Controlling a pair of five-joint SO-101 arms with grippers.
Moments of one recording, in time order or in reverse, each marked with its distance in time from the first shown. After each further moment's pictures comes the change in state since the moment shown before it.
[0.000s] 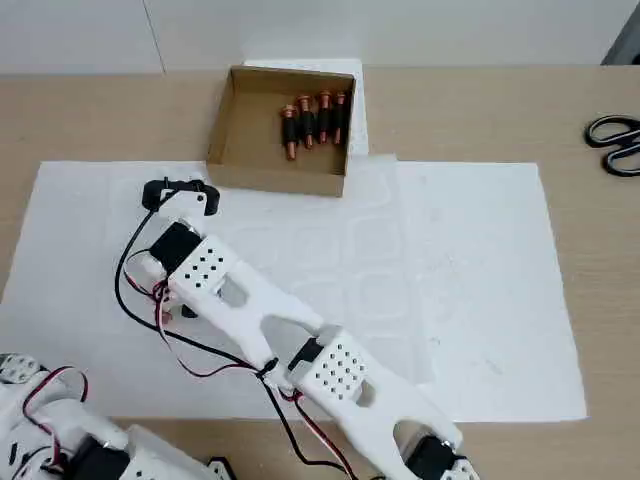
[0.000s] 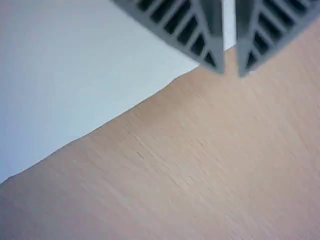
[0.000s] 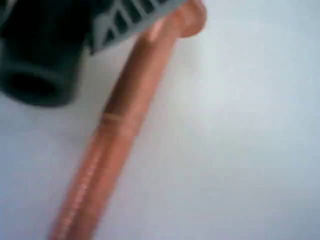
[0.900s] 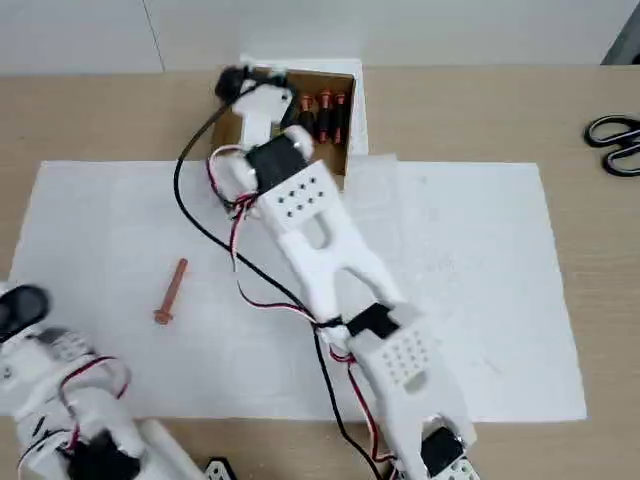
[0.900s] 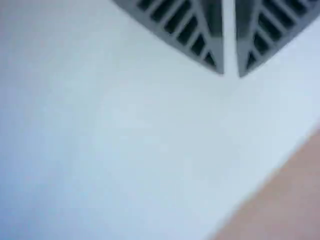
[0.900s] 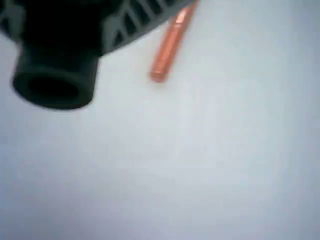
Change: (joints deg) left arm 22.0 0.0 -5.9 12.7 1.8; right arm 17.1 -21.9 2.2 2.1 12.1
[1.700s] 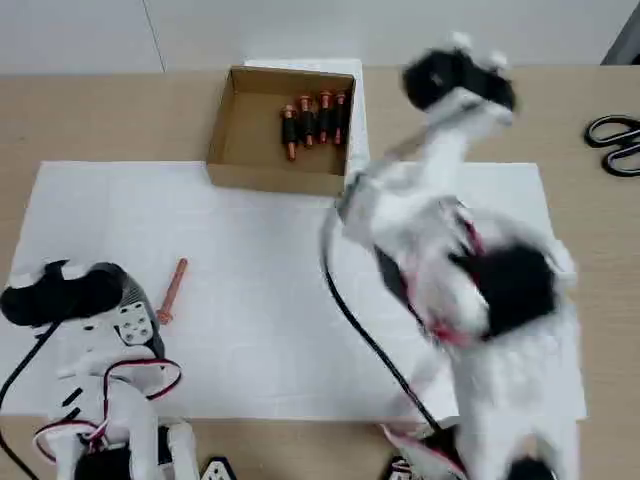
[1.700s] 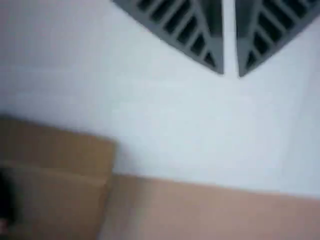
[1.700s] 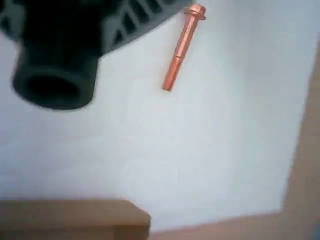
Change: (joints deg) left arm 27.8 0.0 -7.3 -3.8 4.0; right arm 15.1 -68.9 49.1 -0.1 2.5
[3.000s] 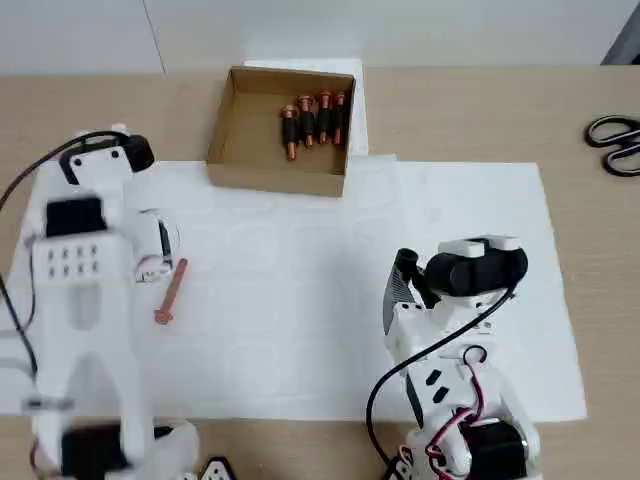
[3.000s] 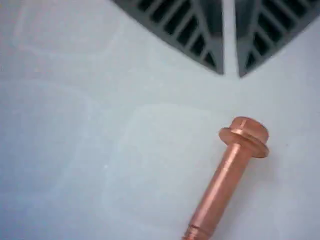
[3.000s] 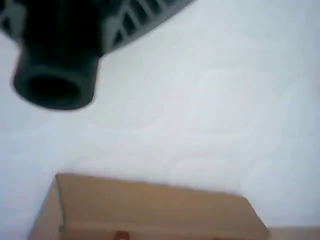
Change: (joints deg) left arm 1.3 92.7 -55.4 30.6 6.2; right arm 9.4 -67.4 86.9 -34.9 20.2
